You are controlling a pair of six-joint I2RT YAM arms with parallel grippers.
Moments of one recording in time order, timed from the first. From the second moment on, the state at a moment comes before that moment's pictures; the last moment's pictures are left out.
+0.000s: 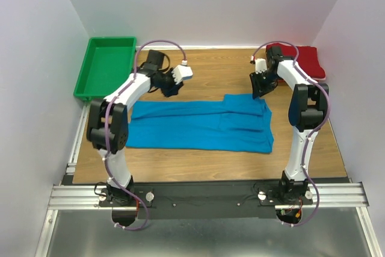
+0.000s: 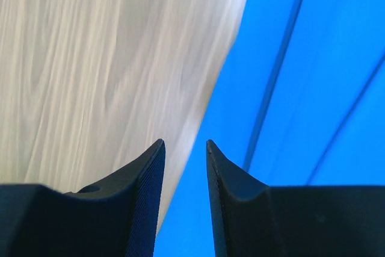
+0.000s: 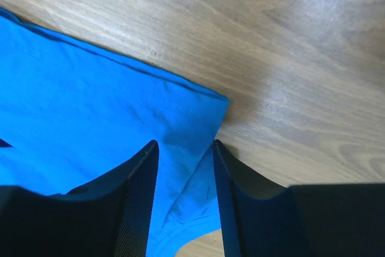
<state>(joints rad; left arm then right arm) -0.25 1.81 1.40 -0.54 0.50 0.88 0.05 2.17 1.75 -0.88 -0.27 -0.31</state>
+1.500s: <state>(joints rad) -0.60 2.48 1.98 -0.17 0.57 -0.05 0.02 2.24 1.81 -0.88 -0.40 -0.28</state>
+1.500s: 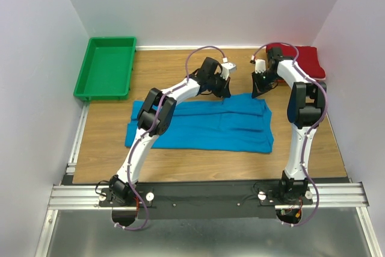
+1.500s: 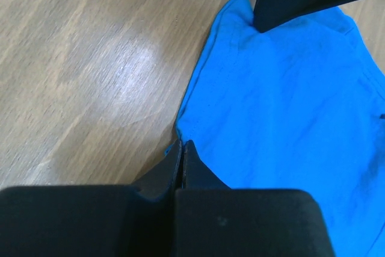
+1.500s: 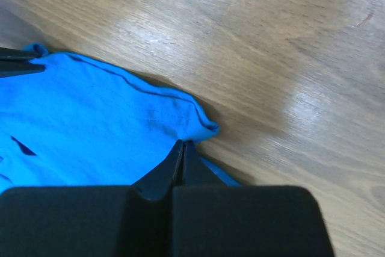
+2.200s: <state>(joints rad) -0.71 2.12 1.63 -0.11 0.60 0.05 0.02 1.86 1.51 -0.90 -0.44 -0.30</state>
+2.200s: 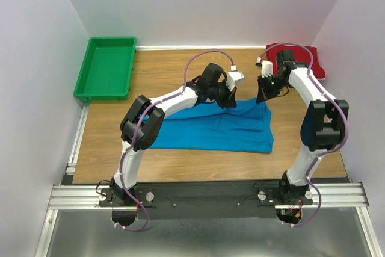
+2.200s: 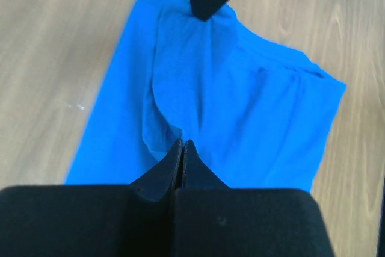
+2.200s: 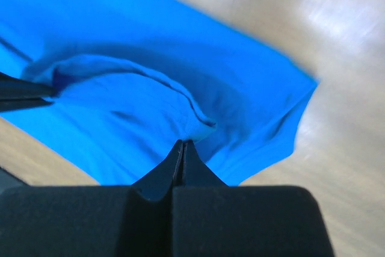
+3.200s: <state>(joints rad) -0.79 1.87 1.26 -0.12 0.64 0.32 0.02 1.68 1.18 -1.07 -0.46 -0.63</state>
